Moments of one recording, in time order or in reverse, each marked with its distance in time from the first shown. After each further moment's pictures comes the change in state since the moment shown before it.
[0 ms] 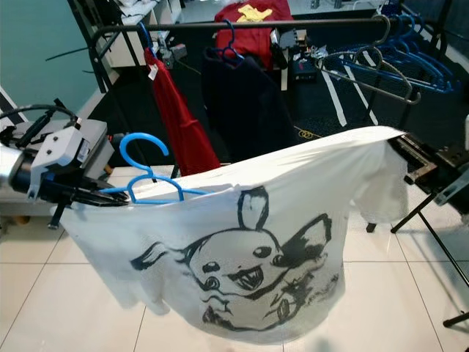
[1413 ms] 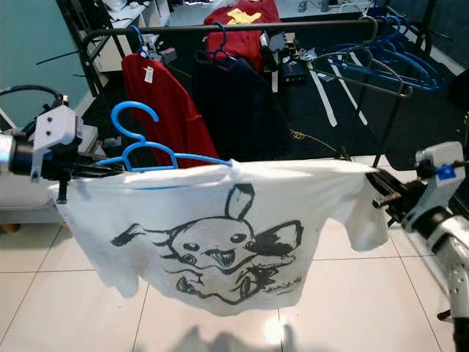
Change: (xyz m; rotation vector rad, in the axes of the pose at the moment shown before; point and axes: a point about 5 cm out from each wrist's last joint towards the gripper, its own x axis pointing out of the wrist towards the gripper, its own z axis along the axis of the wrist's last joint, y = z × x) left arm -0.007 0.023 -0.013 0.063 0.137 0.279; right arm 0.009 0.030 -0.039 0.101 0.070 -0.017
